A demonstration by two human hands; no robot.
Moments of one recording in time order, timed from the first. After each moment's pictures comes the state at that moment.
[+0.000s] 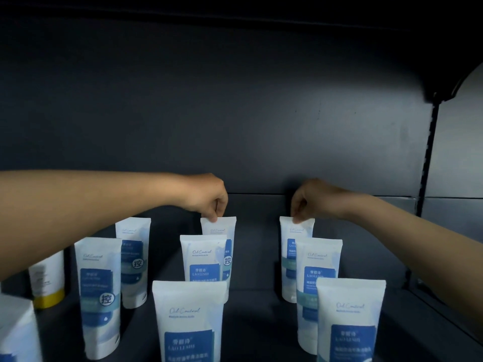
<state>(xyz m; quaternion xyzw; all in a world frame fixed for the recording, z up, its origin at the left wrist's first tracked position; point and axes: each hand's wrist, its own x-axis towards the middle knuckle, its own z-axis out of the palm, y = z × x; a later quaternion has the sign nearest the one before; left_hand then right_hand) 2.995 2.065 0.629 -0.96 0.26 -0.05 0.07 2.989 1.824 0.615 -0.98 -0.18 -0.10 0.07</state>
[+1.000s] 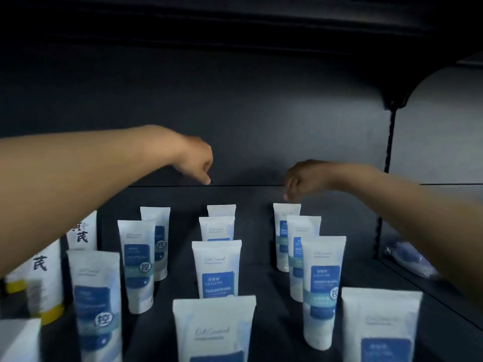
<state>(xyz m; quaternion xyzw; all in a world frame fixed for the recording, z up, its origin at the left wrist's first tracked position) 2.912 2.084 0.692 -0.96 0.17 -0.08 0.22 2.913 1.845 0.653 -0.98 -0.15 -0.09 -0.05</state>
